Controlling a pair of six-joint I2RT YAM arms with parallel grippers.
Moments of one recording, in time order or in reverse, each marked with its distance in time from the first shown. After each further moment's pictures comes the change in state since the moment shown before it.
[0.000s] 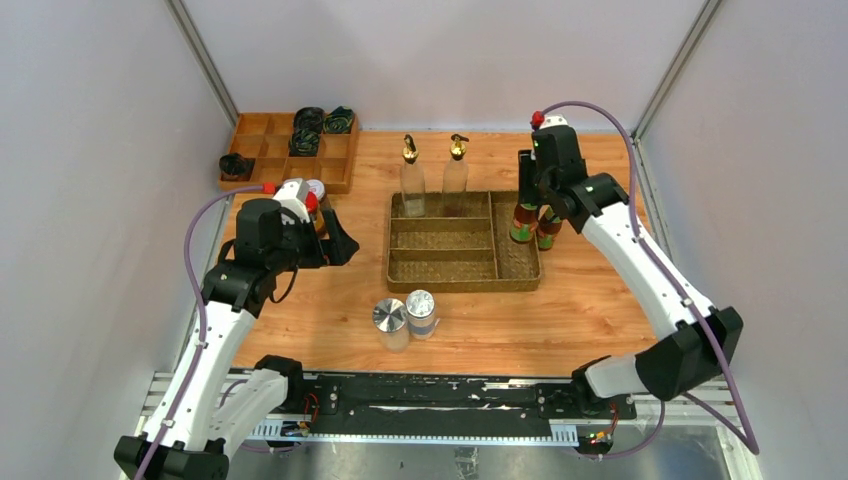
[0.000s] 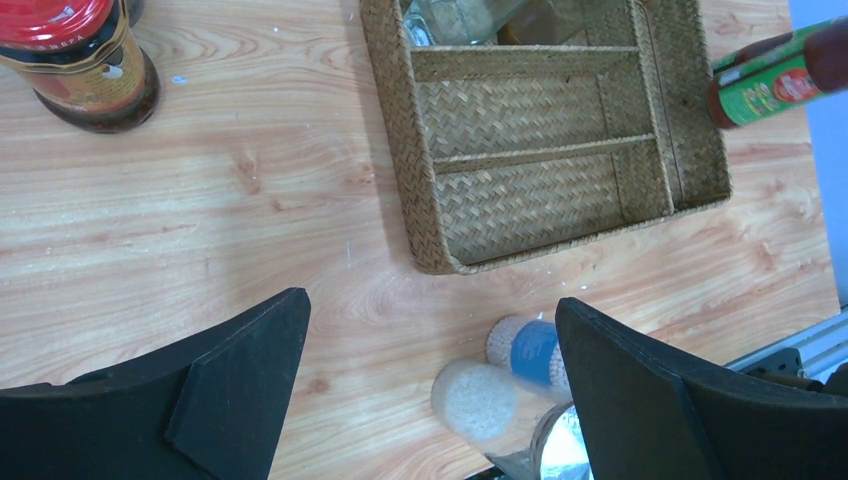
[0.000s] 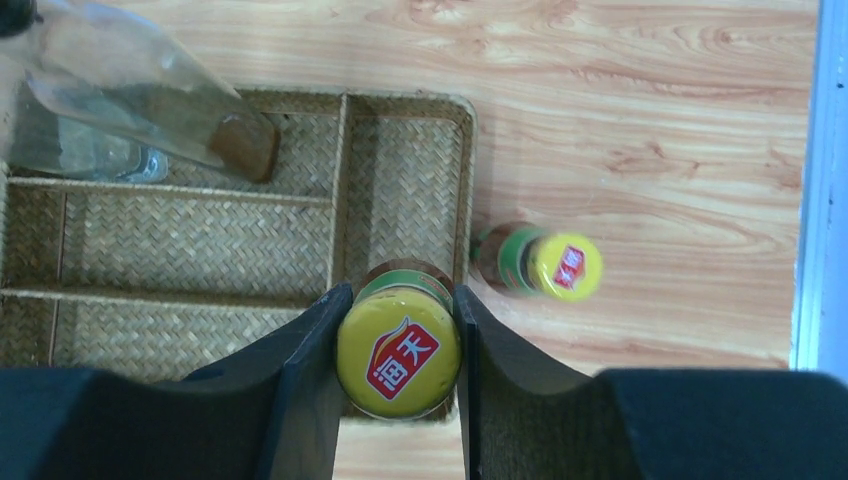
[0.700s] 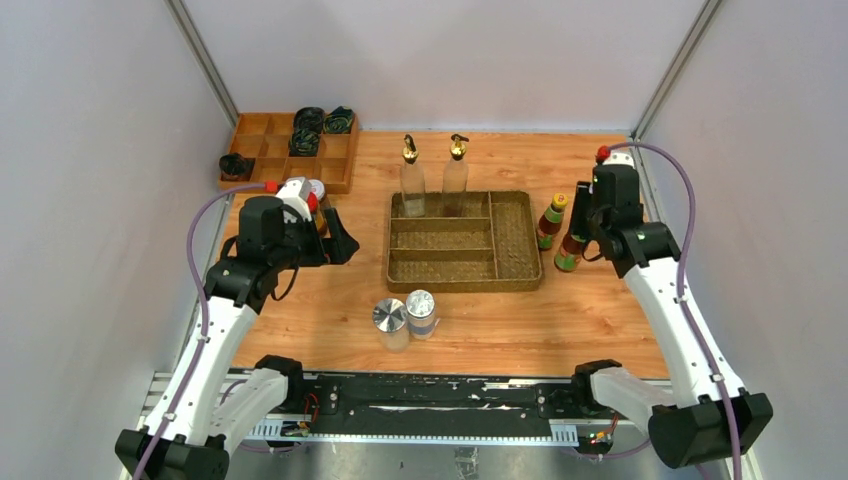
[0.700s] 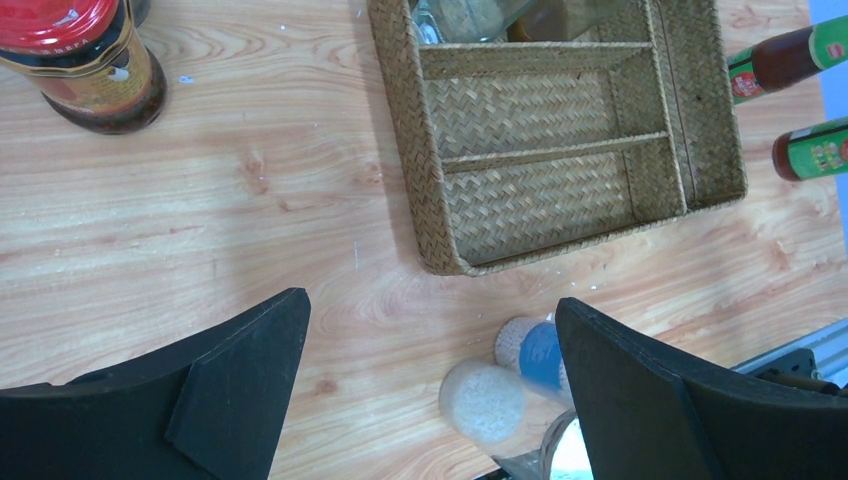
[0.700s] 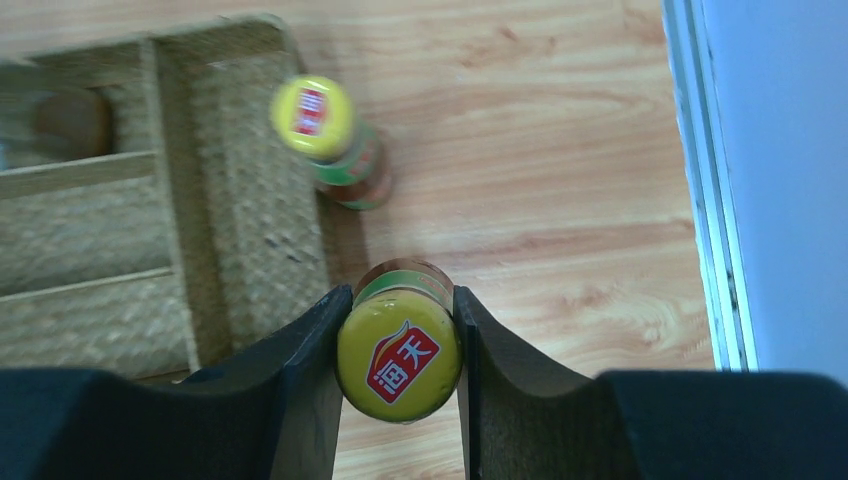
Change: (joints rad) left arm 0.000 0.027 0.005 0.002 -0.010 0.017; right arm -0.257 -0.299 -0.326 0.020 0.001 -0.002
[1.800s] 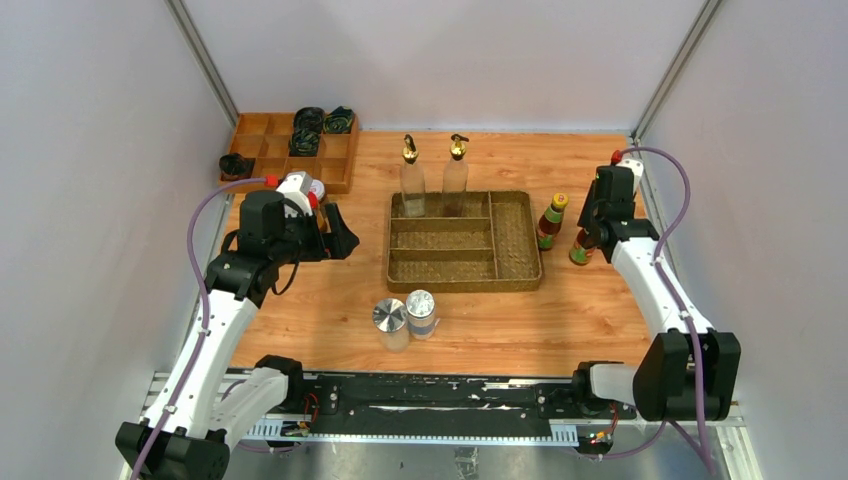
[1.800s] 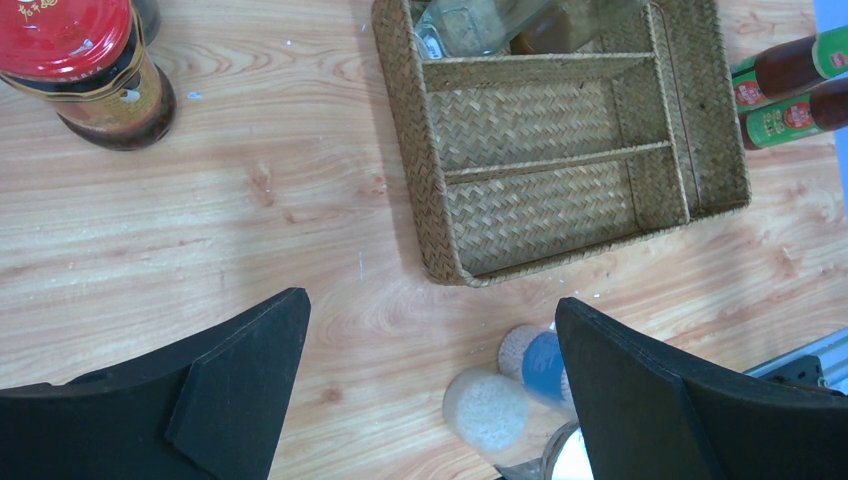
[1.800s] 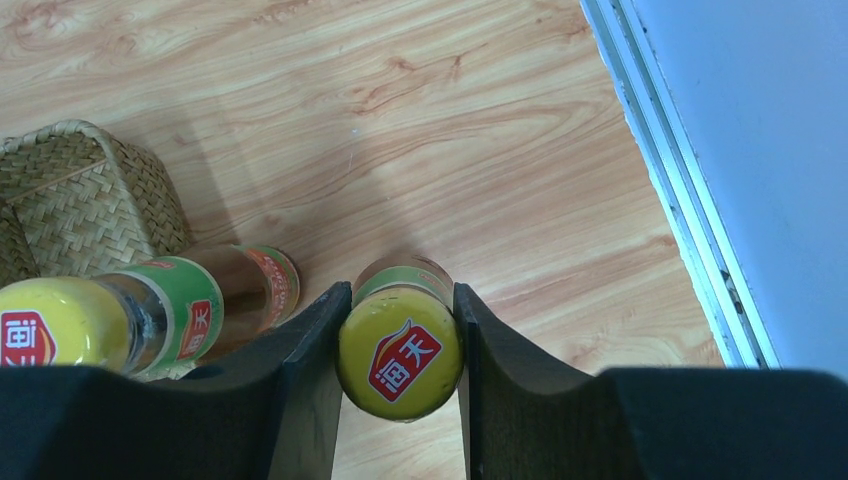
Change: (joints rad) left arm 0.000 0.034 0.033 0.003 -0.007 0.010; right arm -0.138 0.200 -0.136 0.355 0.075 0.020
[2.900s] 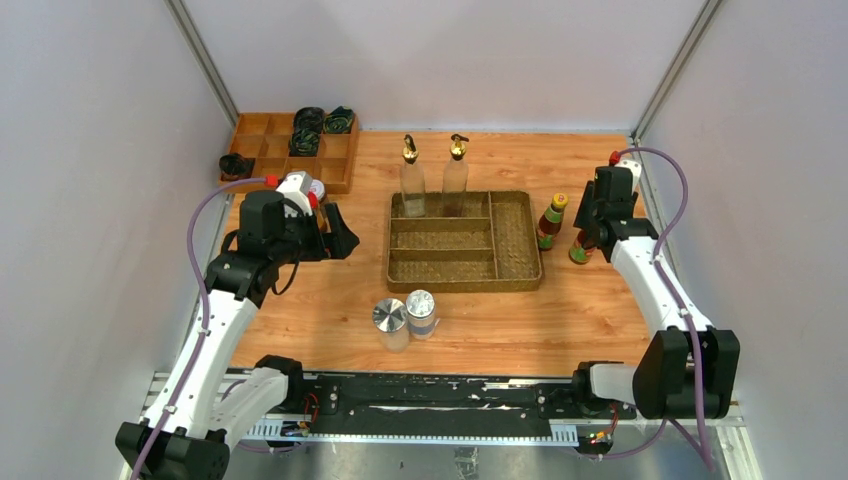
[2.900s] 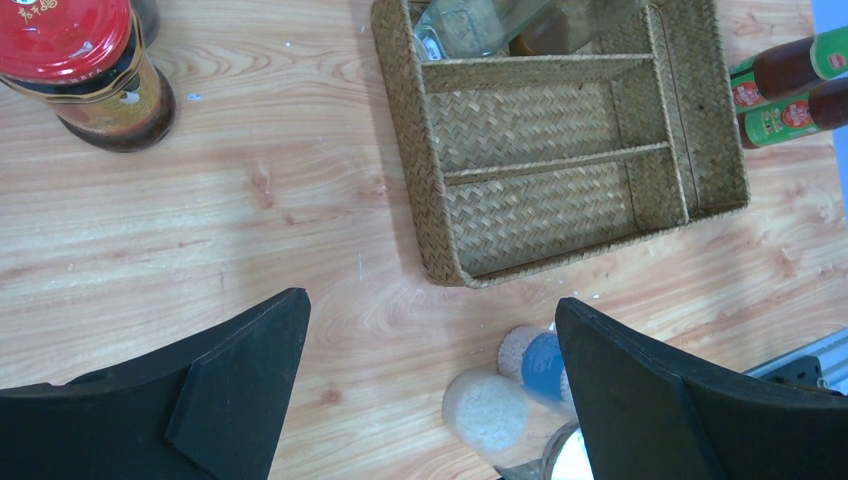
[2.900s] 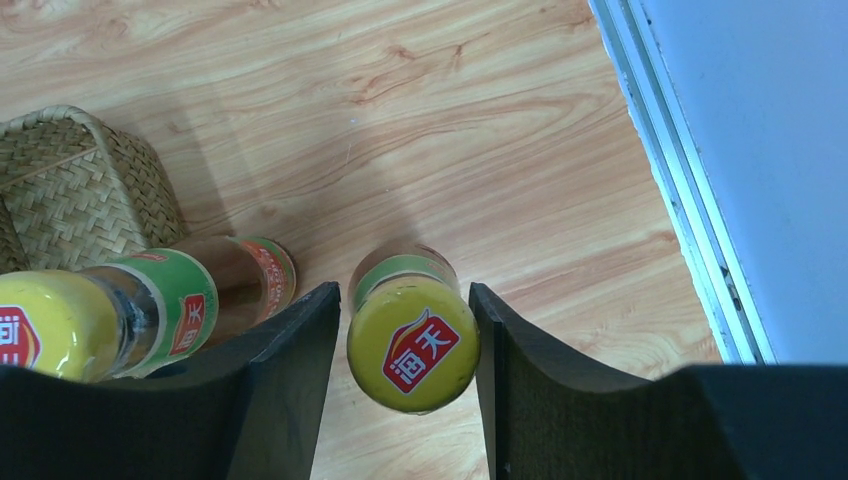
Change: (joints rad) left arm 0.000 0.000 0.000 0.002 0.001 0.000; right arm 0.000 0.004 0.000 -0.024 -0.006 -0.008
